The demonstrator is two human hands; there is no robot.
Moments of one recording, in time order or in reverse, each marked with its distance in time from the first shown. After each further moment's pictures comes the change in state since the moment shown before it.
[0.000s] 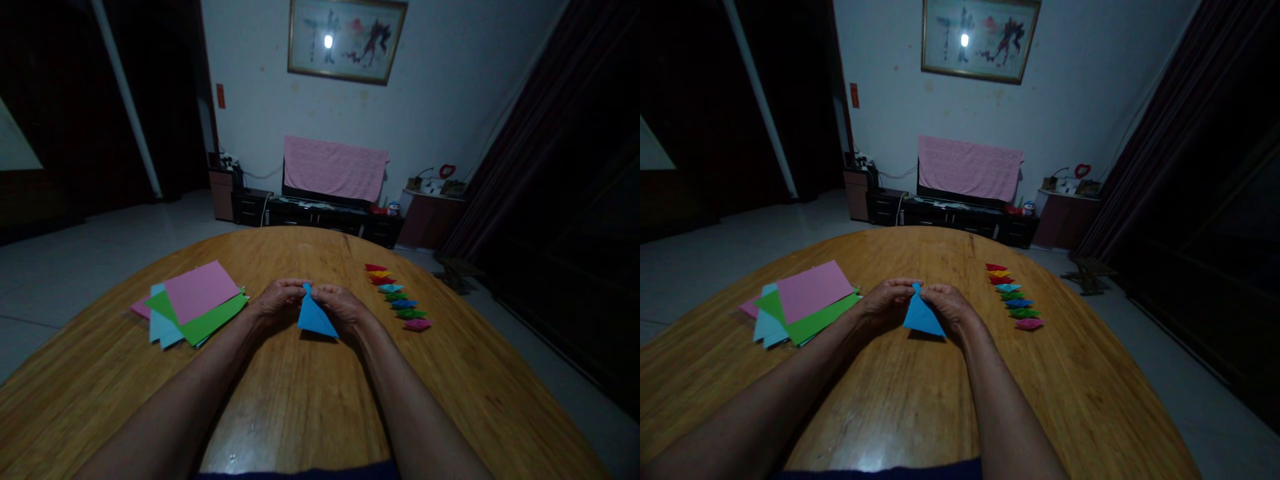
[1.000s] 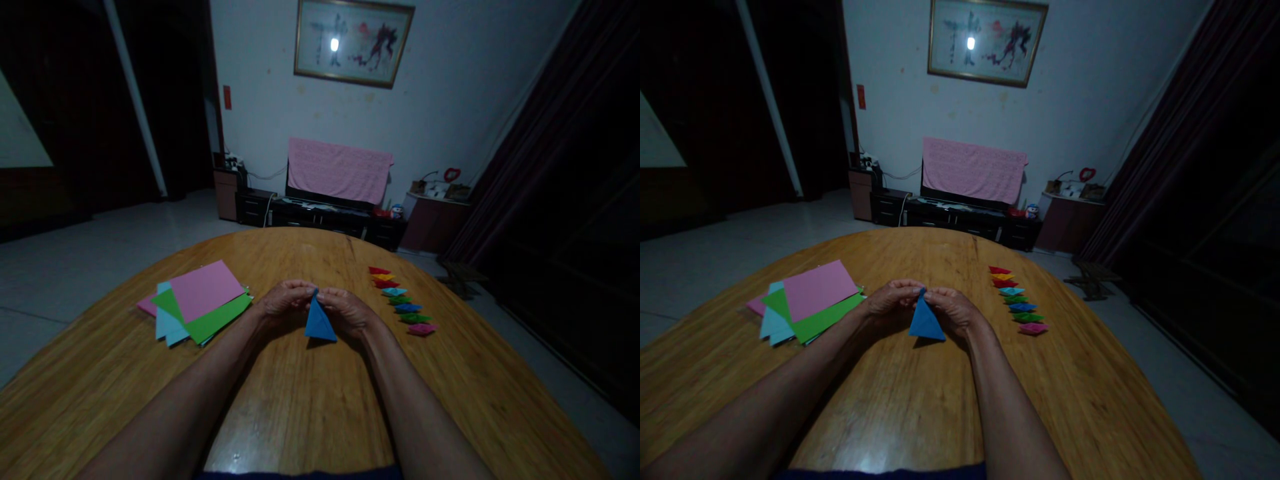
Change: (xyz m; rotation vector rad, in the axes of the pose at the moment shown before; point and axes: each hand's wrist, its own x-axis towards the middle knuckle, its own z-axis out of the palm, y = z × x) left_hand -0.004 0.005 0.005 0.117 -0.055 0.028; right_hand -0.007 -0.005 0.000 0.094 -0.163 0.026
